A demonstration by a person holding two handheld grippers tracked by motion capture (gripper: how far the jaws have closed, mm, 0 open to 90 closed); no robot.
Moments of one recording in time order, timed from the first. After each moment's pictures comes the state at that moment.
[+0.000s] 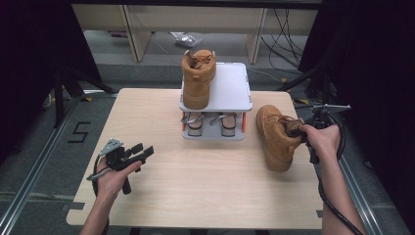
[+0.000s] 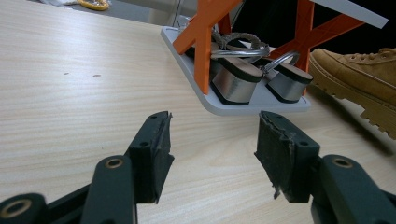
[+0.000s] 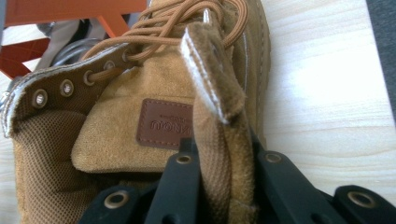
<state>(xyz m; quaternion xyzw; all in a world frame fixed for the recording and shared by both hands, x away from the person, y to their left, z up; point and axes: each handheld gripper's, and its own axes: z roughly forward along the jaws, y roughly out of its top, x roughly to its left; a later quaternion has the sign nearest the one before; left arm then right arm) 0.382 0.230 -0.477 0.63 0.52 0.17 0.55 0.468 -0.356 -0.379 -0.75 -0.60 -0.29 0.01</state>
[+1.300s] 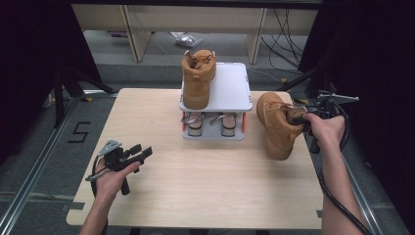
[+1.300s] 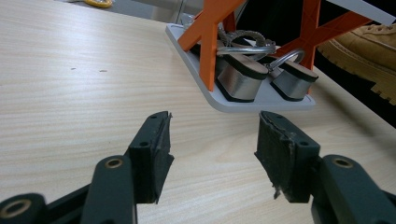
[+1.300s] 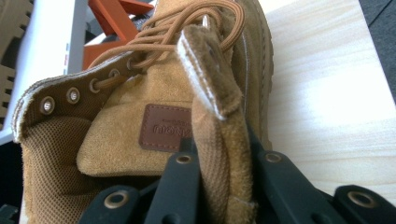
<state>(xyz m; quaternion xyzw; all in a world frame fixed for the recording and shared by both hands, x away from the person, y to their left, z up) 0.381 0.233 -0.480 0.63 0.53 0.17 0.55 0.477 -0.355 -0.347 -0.76 -0.56 -0.34 0.00</state>
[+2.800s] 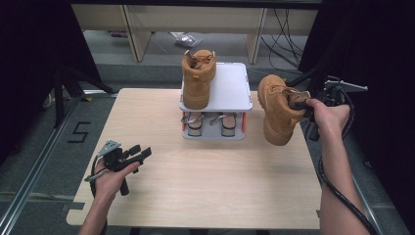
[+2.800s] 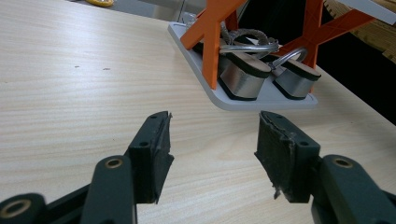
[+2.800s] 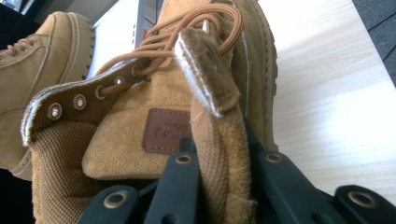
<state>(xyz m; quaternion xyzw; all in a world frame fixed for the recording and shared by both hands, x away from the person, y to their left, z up) 0.380 0.236 -0.481 0.63 0.53 0.17 0.55 0.484 -0.352 -0.312 -0.75 -0.52 -0.41 -0.01</state>
